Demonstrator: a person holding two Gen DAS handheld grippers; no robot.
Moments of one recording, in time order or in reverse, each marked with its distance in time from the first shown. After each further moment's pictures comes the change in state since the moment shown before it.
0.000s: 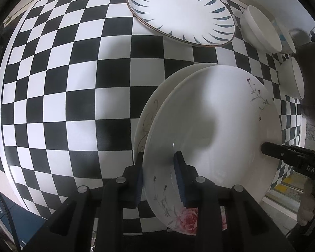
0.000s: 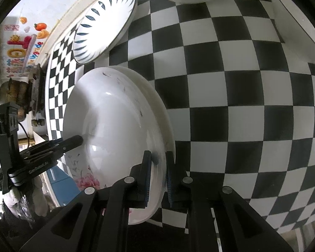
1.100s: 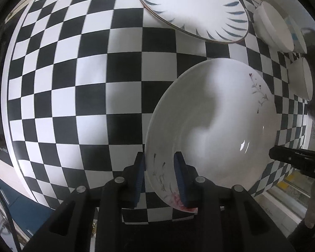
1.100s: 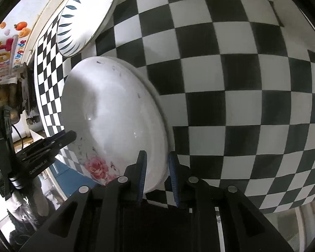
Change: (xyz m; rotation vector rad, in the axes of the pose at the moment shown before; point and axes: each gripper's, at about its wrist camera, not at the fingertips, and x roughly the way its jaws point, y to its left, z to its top) left arm -0.007 0.004 0.009 -0.031 0.095 0.051; right arm 0.002 -0.003 0.012 0.075 0.158 -0.019
